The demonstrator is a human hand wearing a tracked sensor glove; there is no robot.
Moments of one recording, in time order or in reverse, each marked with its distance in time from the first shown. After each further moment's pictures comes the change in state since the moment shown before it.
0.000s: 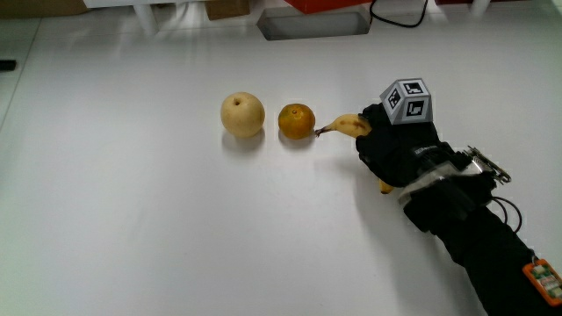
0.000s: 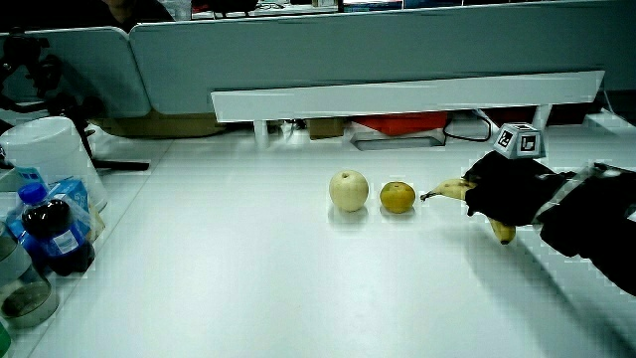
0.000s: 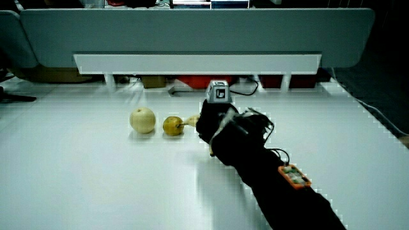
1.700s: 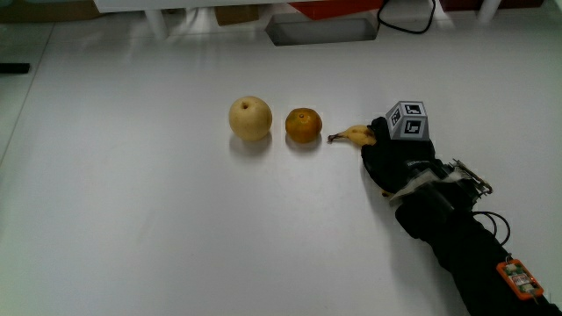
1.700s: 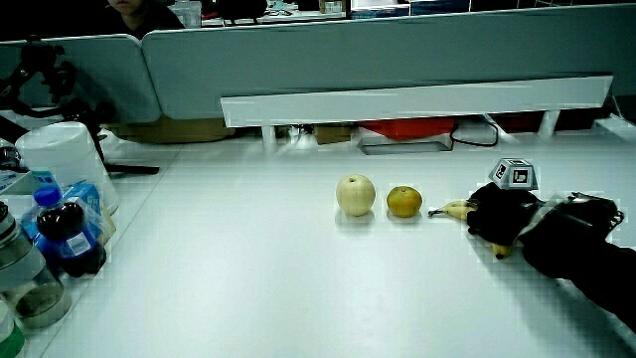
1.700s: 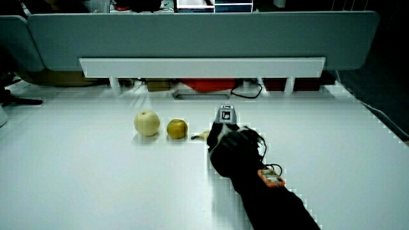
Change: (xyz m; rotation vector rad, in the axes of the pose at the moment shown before) arm 0.026 0.023 -0.063 -0.087 -0.007 -0.180
